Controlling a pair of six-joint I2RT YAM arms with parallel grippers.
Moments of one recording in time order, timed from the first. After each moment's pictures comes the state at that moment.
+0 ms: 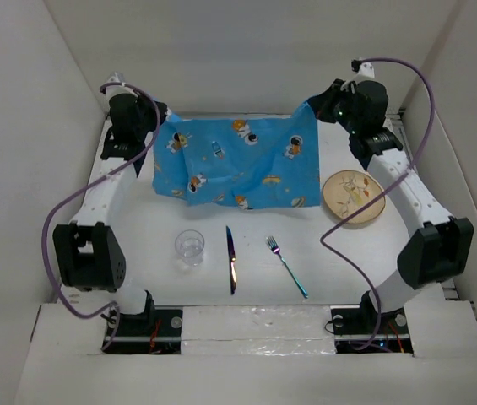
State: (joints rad) left arm -0.06 1.50 1.30 0.07 0.01 -0.75; right arm 0.23 1.54 1.47 0.01 -0.14 0.45
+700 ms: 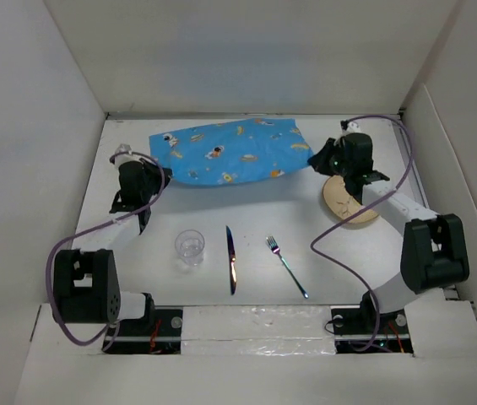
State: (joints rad) left arm -0.03 1.30 0.71 0.31 0.05 -0.84; right arm 0.18 1.52 1.03 0.13 -0.21 0.47
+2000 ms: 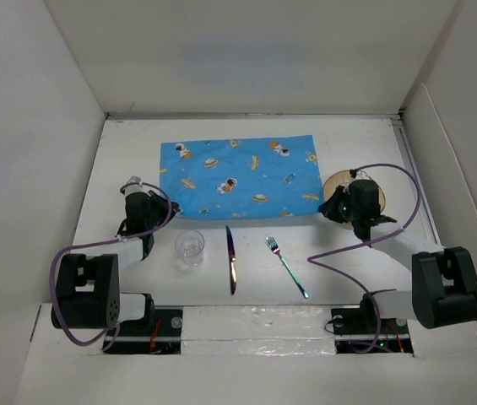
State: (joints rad) left arm -0.03 1.30 0.36 0.43 0.12 -0.81; right arm 0.14 1.31 0.53 0.16 -0.18 0.52
